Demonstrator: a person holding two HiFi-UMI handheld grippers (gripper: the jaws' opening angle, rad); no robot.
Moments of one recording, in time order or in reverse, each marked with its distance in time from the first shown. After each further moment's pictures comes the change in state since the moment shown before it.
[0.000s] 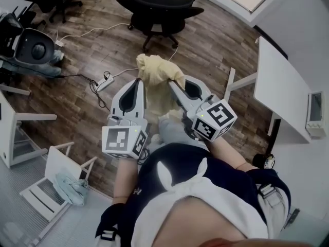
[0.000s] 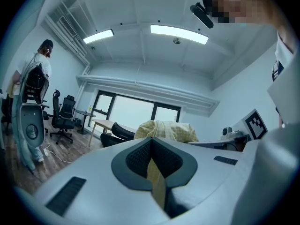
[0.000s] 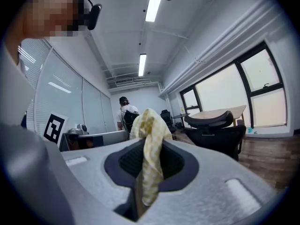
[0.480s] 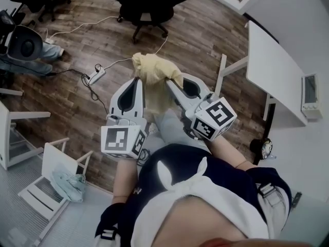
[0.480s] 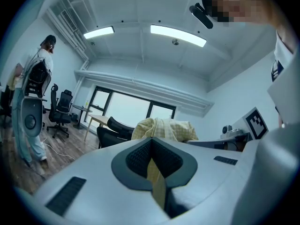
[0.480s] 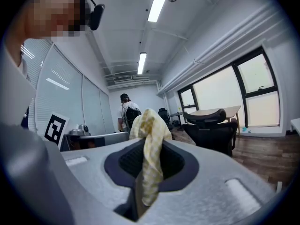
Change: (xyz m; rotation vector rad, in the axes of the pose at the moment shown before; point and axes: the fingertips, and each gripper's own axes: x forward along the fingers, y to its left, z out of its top) left arm -0.057 -0.049 -0.024 -0.036 0.013 -0.048; right arm -0.066 0.044 -0.022 -0.011 0.020 -0.041
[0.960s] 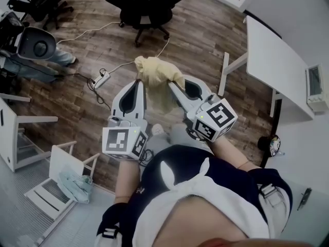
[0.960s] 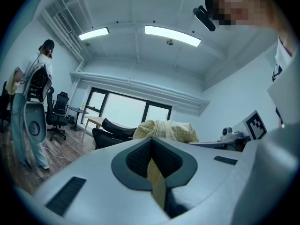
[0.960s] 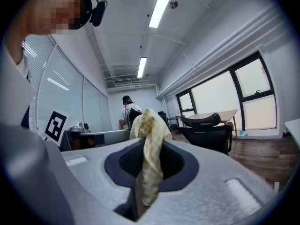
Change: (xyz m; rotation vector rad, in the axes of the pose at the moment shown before) left arm -0.021 -0.045 0.003 0.030 0.005 -0.033; right arm -0.052 0.009 0.000 -0.015 -0.041 -0.020
